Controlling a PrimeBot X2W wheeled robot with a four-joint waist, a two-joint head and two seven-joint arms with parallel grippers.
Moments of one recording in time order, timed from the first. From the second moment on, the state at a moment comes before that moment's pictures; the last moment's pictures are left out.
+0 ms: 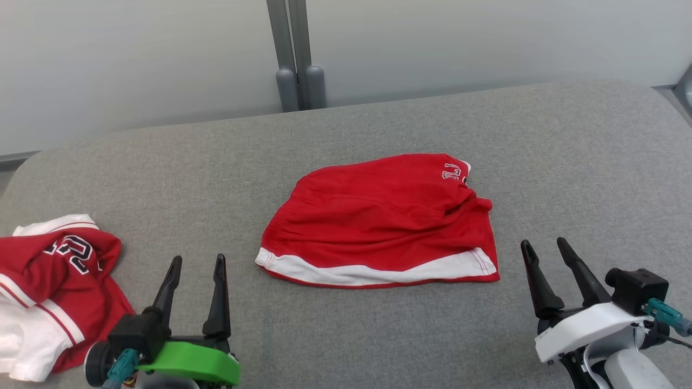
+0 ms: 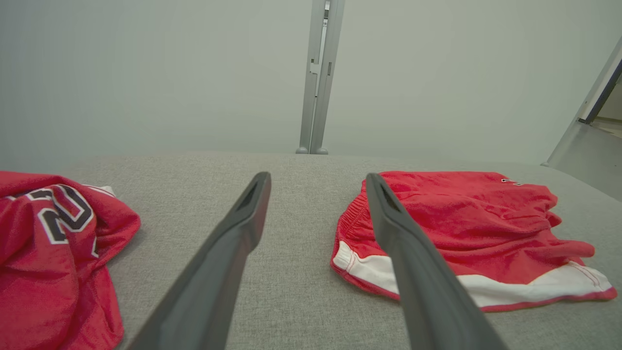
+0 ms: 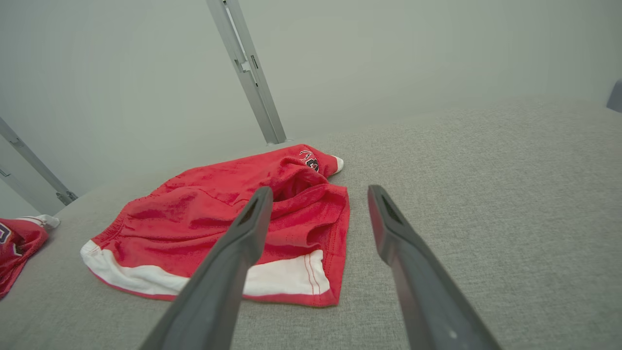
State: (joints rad) left arm -0.01 0.07 -0.11 0.18 -0.27 -0.08 -0.26; right arm -0.07 -0.24 0.18 0.25 0.50 0.13 -0.26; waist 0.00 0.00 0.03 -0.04
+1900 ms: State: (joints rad) left arm -0.42 0.36 -0.64 0.45 -0.74 -0.13 -0.11; right arm -0.31 -0.33 0.43 0.31 0.75 0.13 -0.17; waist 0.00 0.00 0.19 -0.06
